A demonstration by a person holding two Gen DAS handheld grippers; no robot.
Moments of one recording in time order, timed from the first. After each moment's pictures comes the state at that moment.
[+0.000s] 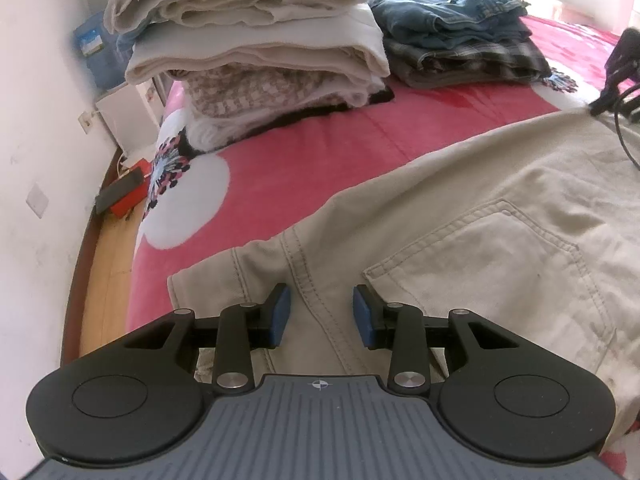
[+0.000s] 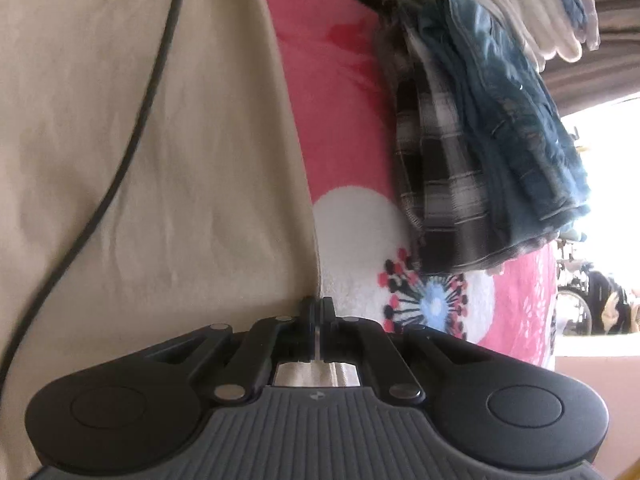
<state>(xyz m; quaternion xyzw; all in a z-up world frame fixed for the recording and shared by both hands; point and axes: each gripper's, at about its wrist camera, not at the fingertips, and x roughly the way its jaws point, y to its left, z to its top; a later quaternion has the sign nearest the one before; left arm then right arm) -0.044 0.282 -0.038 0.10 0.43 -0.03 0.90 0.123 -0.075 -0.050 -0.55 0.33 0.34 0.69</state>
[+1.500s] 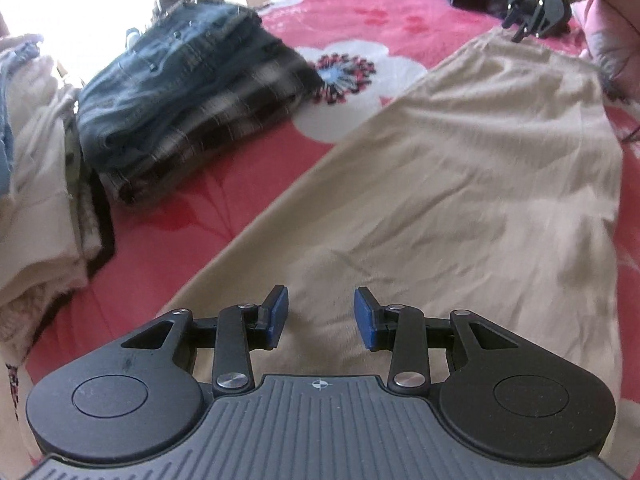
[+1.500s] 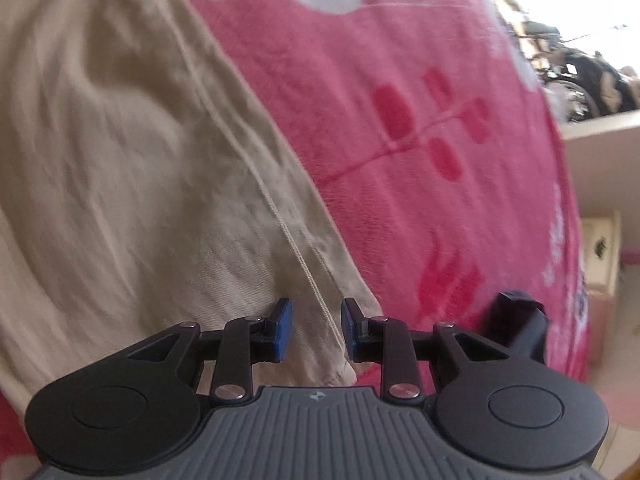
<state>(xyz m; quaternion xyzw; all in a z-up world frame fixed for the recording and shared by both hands) 0.021 0.072 -0.034 0.22 0.43 -0.24 0.84 0.179 -0.355 -0.042 -0.49 0.51 0.22 0.67</state>
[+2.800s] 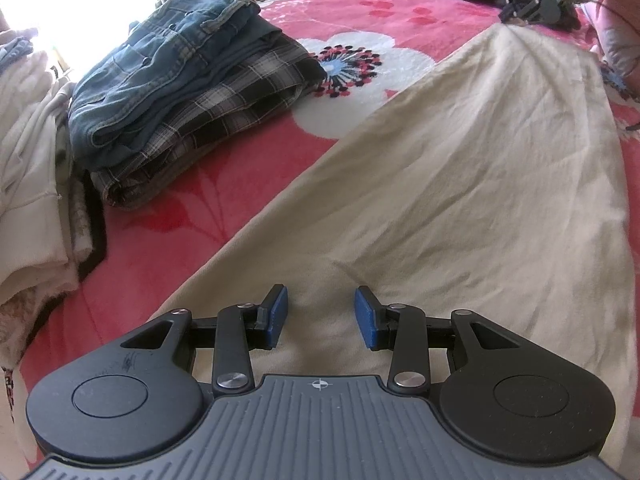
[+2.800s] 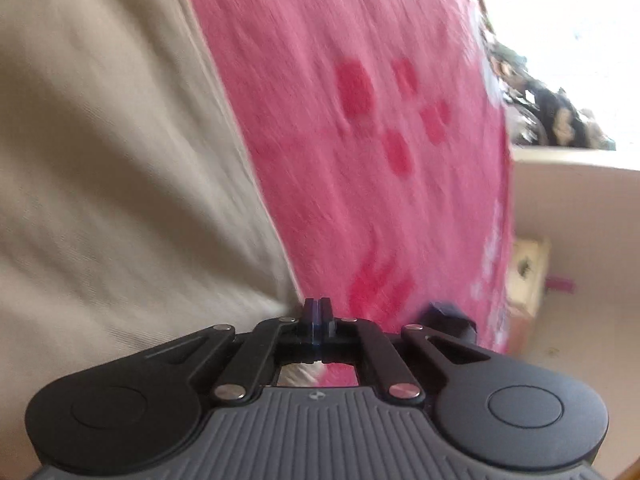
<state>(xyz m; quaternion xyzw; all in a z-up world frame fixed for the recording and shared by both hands) 0.029 0.063 -0.043 0.22 0.43 -0.23 0.84 0.184 -0.371 -0.078 -0.60 0.44 0.11 0.66</state>
